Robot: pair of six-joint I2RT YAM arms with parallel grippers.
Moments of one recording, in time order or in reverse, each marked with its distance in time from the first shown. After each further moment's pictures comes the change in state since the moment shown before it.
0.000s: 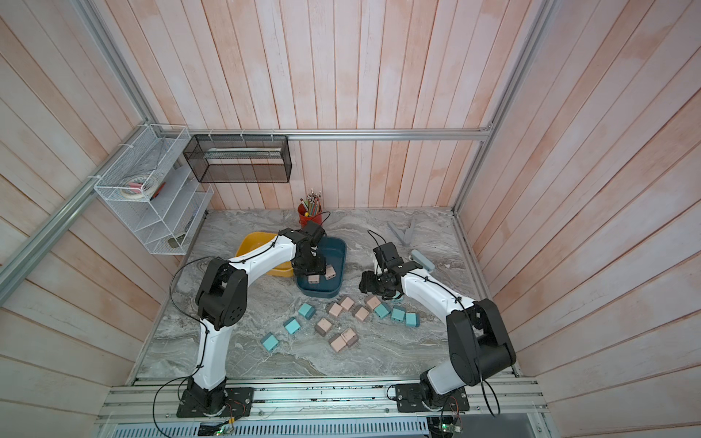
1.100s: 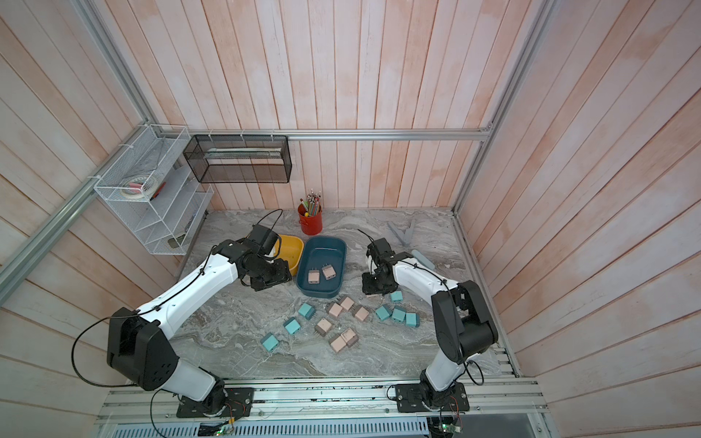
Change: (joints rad) left arm 0.125 -0.606 -0.469 -0.042 0.026 -0.077; right arm 0.003 0.164 0.197 -0.120 0.042 -0.232
